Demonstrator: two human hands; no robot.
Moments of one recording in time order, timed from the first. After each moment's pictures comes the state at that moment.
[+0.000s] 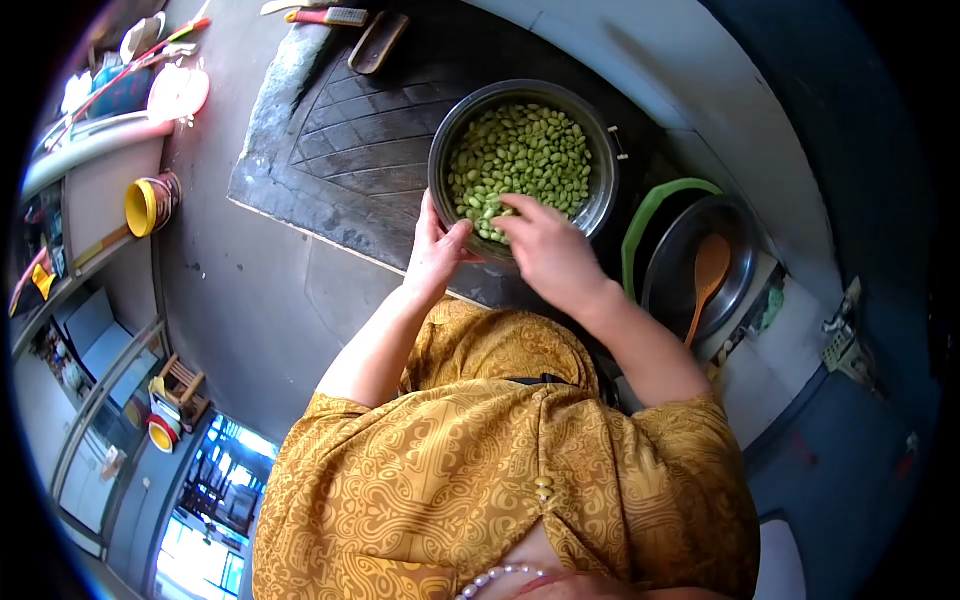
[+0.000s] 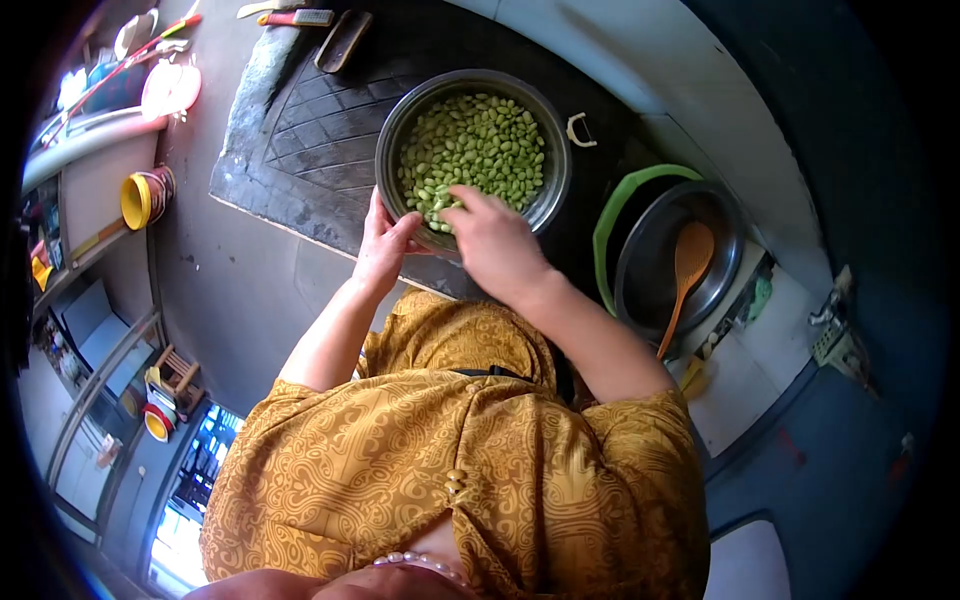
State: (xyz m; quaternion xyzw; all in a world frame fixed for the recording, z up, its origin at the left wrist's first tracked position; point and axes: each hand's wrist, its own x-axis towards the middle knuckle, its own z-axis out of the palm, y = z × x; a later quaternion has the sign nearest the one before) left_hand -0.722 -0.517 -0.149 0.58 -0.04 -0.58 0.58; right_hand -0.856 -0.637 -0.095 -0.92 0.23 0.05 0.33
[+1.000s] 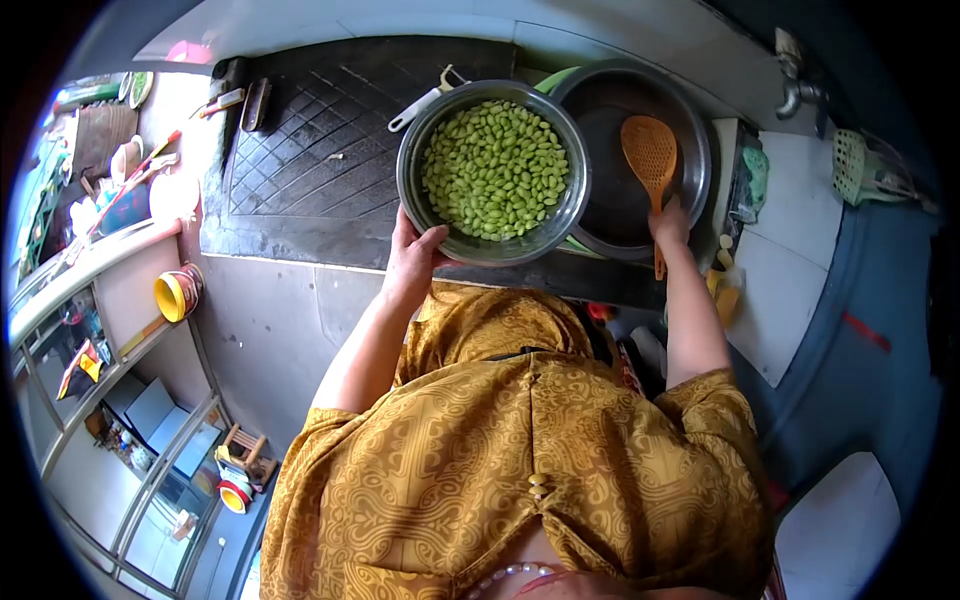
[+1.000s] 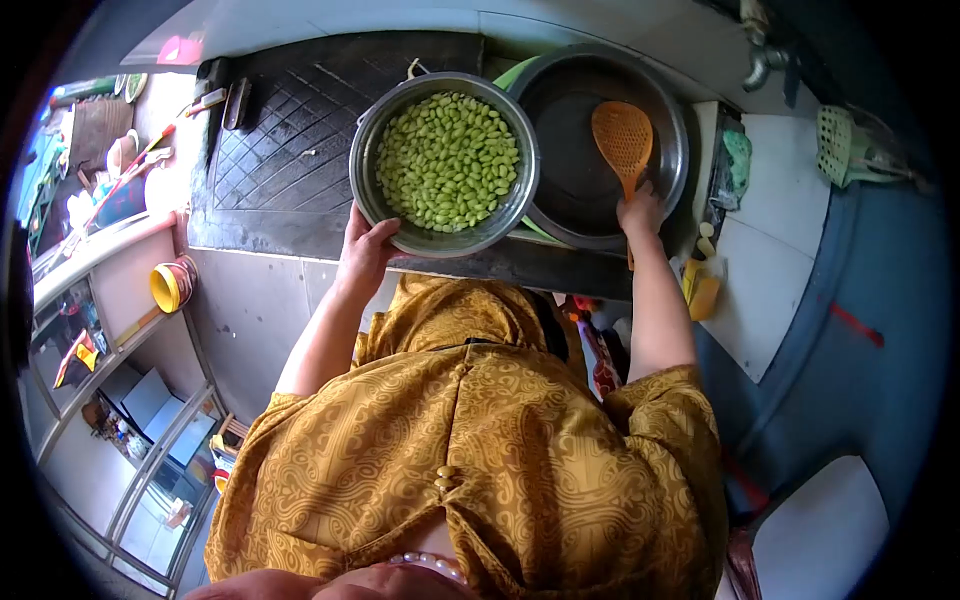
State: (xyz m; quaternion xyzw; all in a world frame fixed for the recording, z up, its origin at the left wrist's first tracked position) left_hand -0.922 -0.524 -0.107 0.59 -0.08 -0.63 0.50; right_hand -1.318 -0.673 -0.235 -0.65 0.75 0.09 0.07
